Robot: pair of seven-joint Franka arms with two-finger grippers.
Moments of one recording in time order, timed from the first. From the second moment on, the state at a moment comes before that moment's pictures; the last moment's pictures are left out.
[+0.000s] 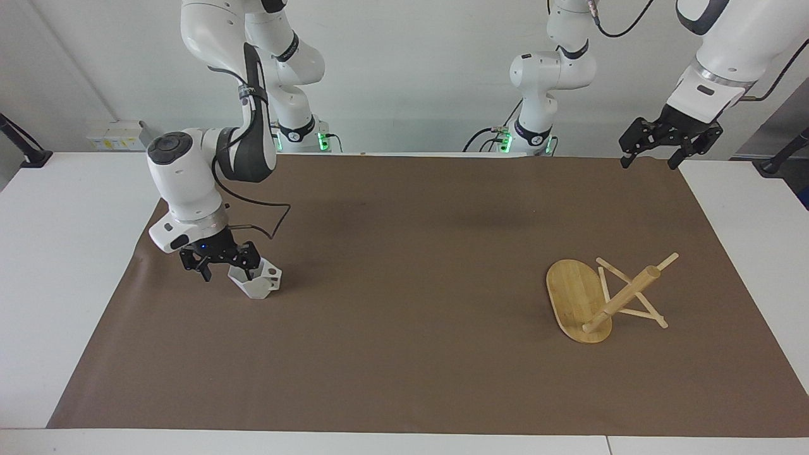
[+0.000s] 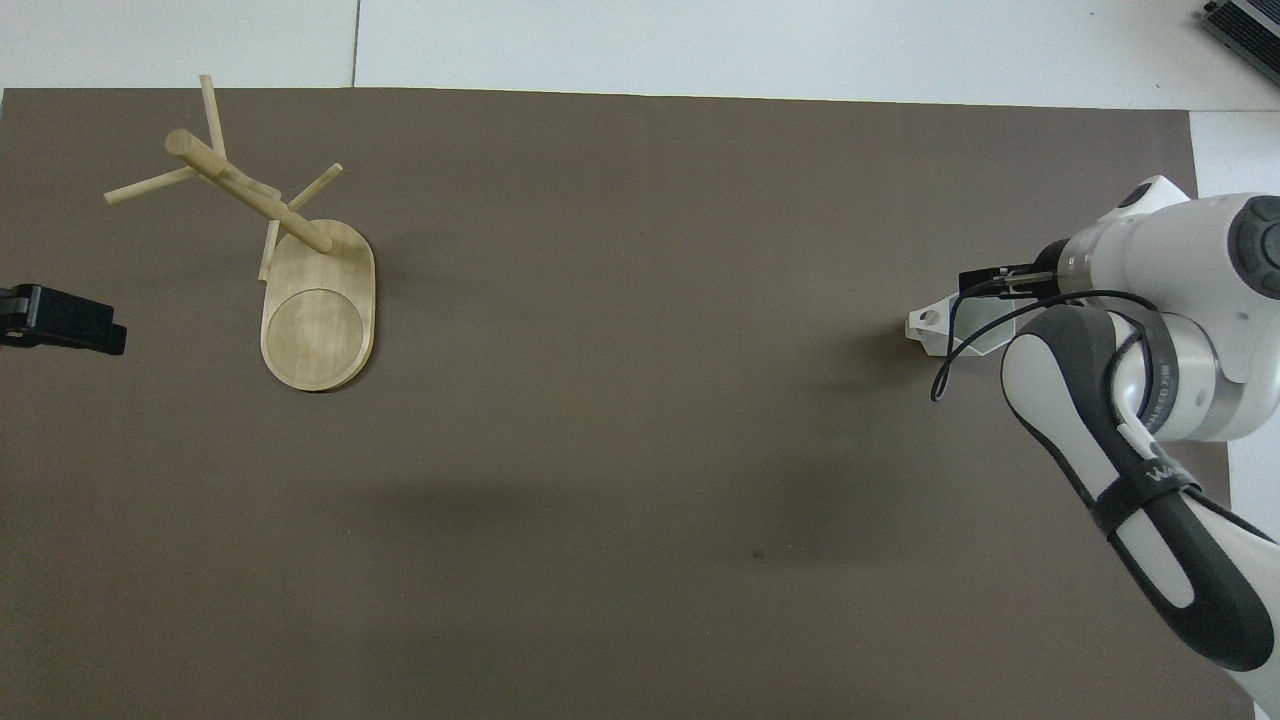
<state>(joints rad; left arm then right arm) -0.02 -0.04 -0.02 -1.56 -0.02 1.50 0.04 0.03 0.23 -0.07 -1.95 0.00 2.37 -0.07</state>
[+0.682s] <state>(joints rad) -0.02 -0.04 -0.02 -1.56 -0.02 1.50 0.04 0.03 0.23 -0.07 -1.95 0.00 2.38 -0.07</state>
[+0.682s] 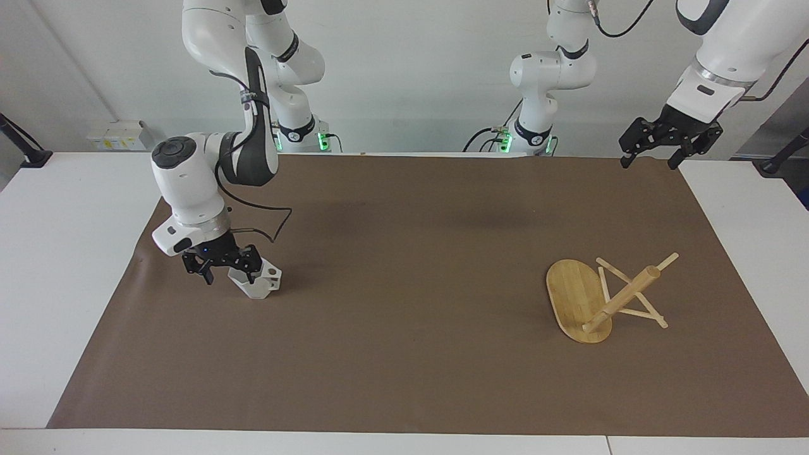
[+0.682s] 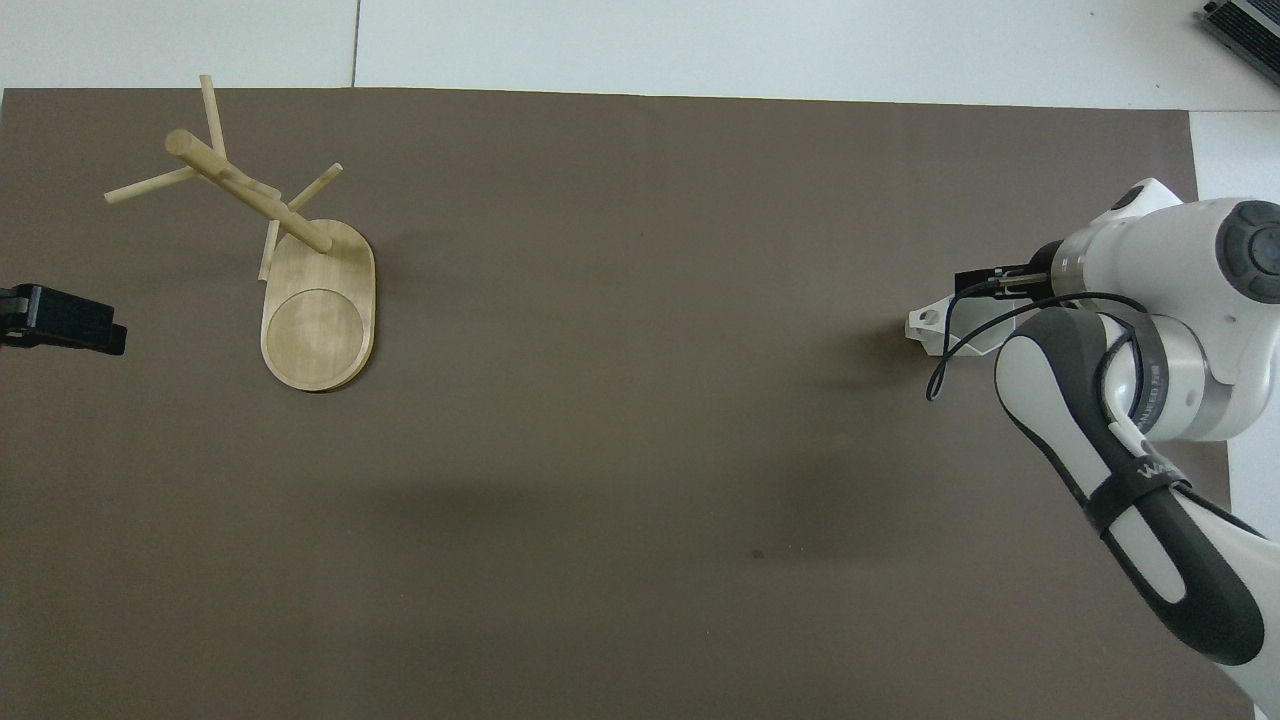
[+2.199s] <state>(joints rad) -0.02 -0.04 -0.02 -1.56 -0.02 1.50 0.04 0.04 0.23 -0.06 -1.95 0.01 2.38 -0.07</state>
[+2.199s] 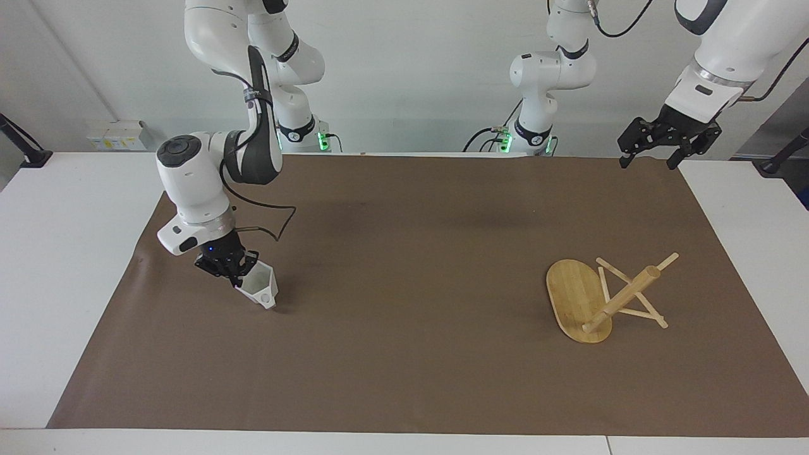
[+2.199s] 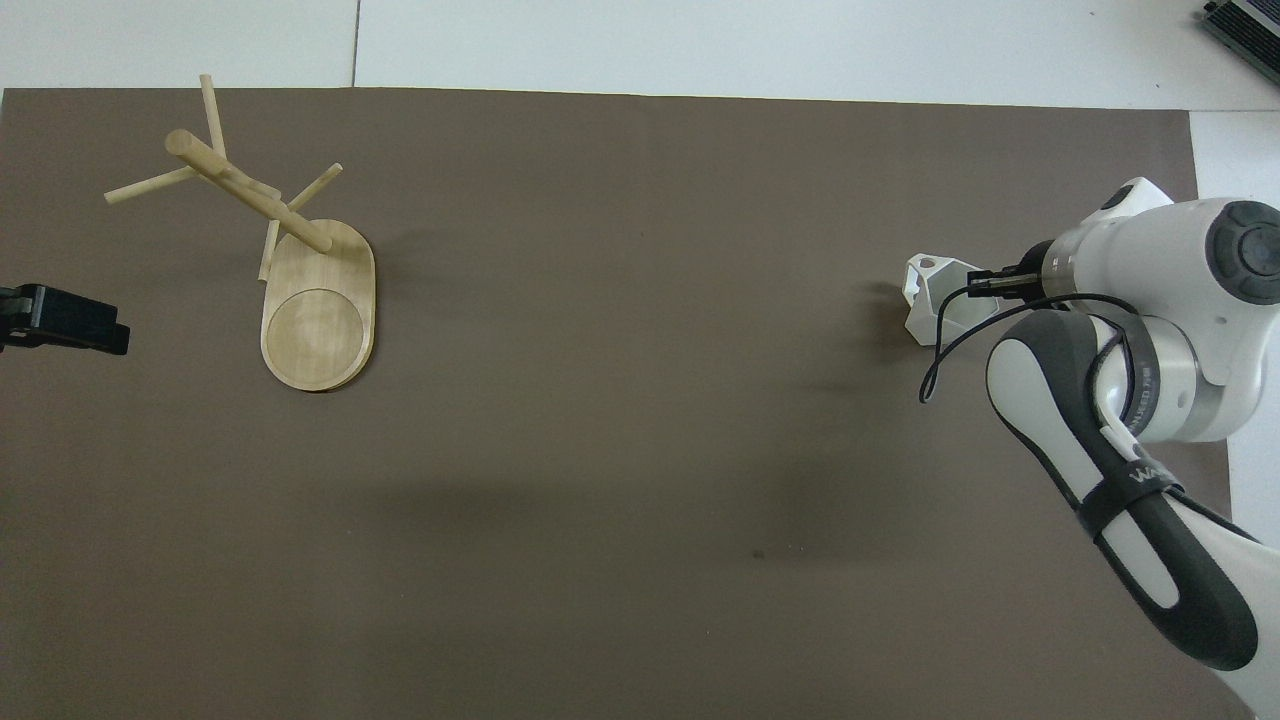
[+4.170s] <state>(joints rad) -0.03 -0.04 -0.05 -1.57 -0.26 1.57 -0.87 0.05 0.21 0.38 -1.60 1.07 2.31 -0.81</state>
